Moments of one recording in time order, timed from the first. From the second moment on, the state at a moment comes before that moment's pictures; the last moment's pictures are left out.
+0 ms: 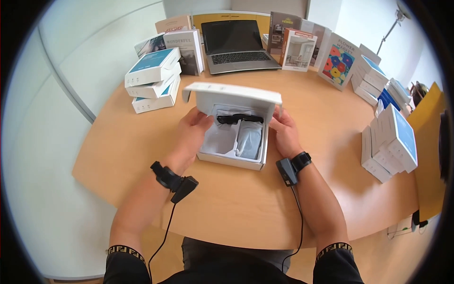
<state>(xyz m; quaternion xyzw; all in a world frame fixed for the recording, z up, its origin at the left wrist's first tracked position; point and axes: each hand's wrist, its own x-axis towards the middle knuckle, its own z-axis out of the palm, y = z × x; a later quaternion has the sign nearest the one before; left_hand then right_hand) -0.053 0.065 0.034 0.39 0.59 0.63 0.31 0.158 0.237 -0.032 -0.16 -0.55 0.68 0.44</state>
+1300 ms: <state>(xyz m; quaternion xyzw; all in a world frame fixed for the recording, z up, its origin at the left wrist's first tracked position) -0.046 -0.034 -0.008 0.40 0.54 0.66 0.33 0.220 0.088 -0.025 -0.25 -0.61 0.60 0.46</state>
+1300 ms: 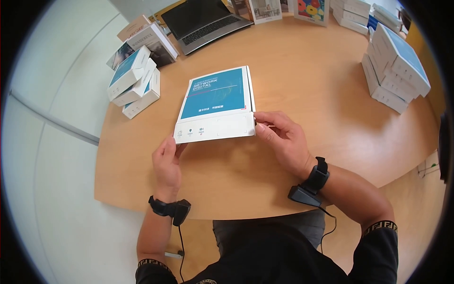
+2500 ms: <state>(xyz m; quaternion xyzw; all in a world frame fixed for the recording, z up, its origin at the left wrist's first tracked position) -0.034 -0.029 -0.016 0.37 0.61 0.64 0.29 0.212 0.084 -0.020 -0.34 -0.70 0.46 0.43</state>
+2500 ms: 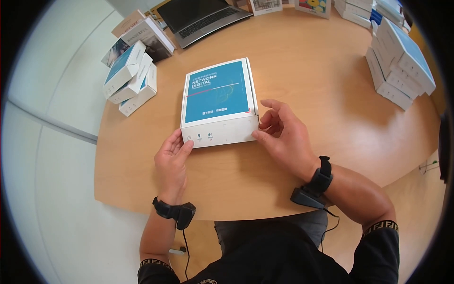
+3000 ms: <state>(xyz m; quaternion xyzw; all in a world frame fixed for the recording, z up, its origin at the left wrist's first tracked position) -0.029 -0.020 -0.013 0.41 0.64 0.57 0.30 0.209 0.092 -0.014 -0.37 -0.72 0.44 0.38</state>
